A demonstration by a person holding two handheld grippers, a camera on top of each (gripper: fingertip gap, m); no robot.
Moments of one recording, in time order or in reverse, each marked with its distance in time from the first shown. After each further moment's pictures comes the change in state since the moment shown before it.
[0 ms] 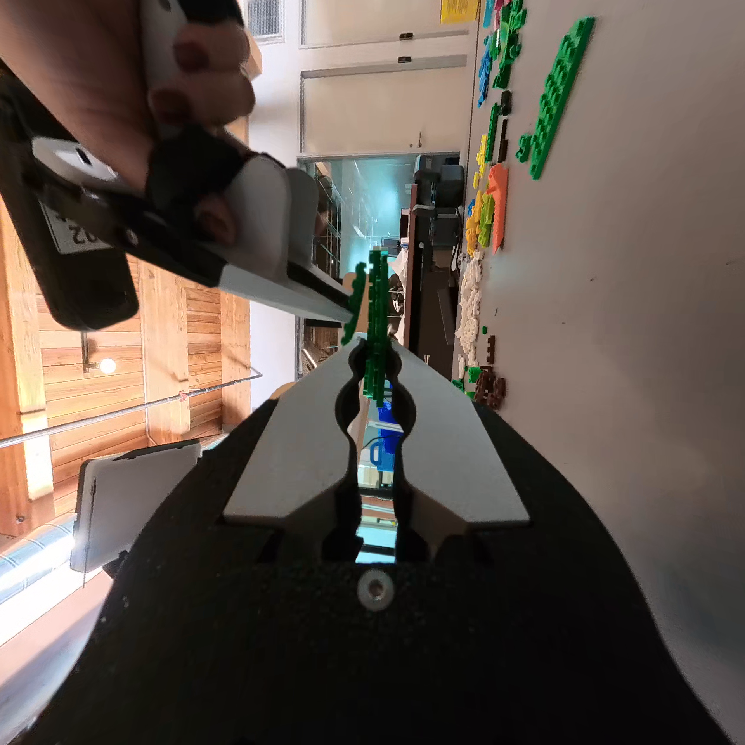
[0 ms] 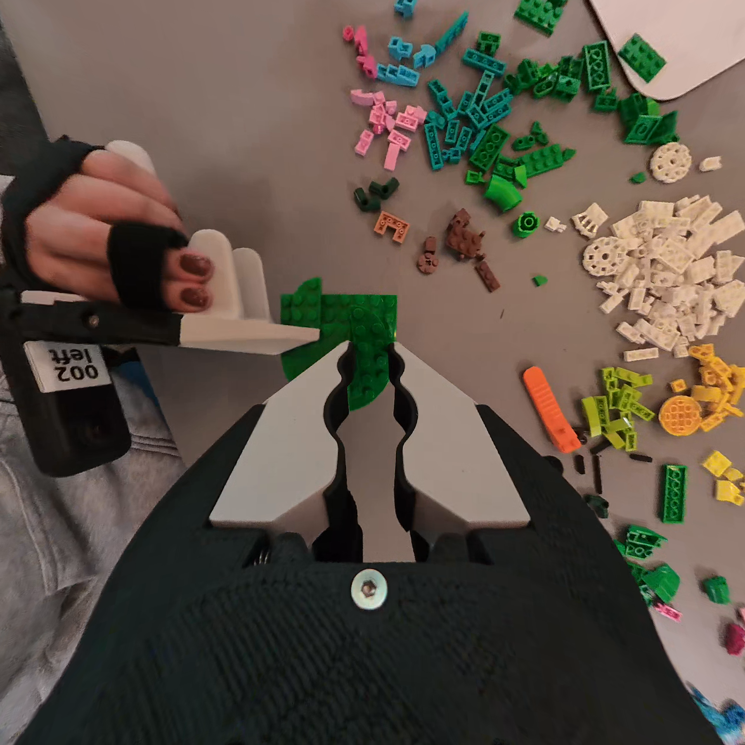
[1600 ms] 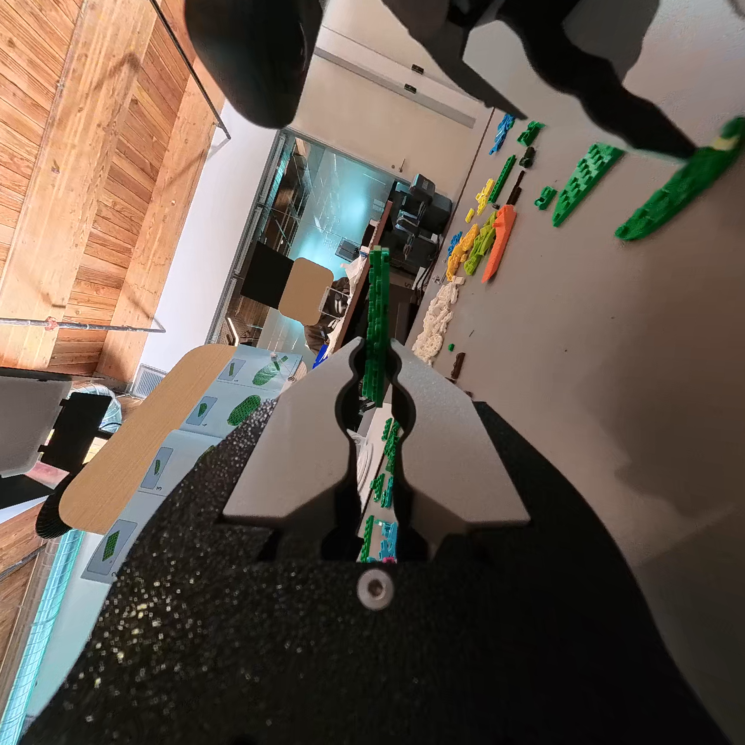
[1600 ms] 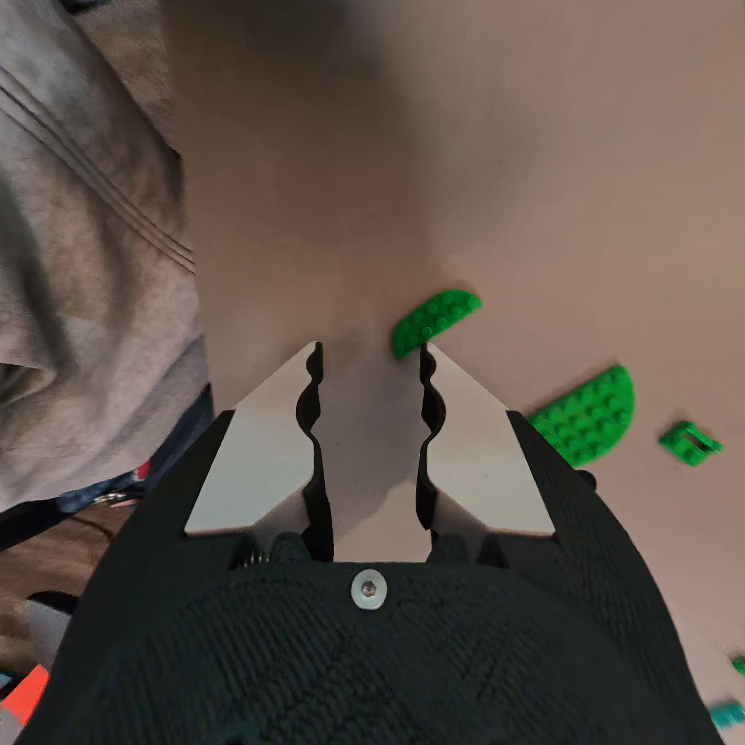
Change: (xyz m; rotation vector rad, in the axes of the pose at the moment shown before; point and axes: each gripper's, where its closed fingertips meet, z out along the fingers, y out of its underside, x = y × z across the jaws) left arm -0.007 0.017 -0.001 0.017 0.061 -0.389; right arm -0.052 0.129 0.032 -0.181 -0.347 -0.222
